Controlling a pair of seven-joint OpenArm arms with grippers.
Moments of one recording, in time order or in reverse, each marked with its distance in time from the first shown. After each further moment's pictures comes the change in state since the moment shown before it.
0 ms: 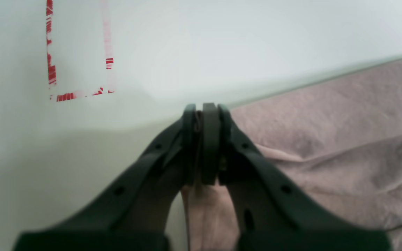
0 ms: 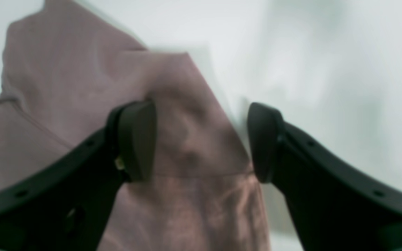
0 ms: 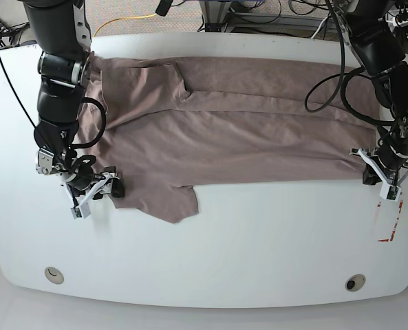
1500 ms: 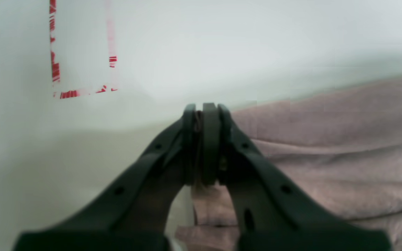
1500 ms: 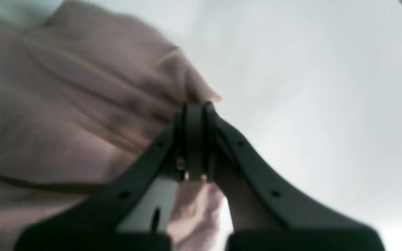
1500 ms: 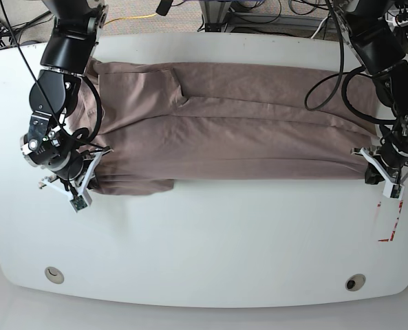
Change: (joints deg) left arm 1.0 0.3 -3.1 0.3 -0.6 -0.1 -0.3; right arm -19.8 -3.8 4.7 56.3 -1.1 1.0 -33.7
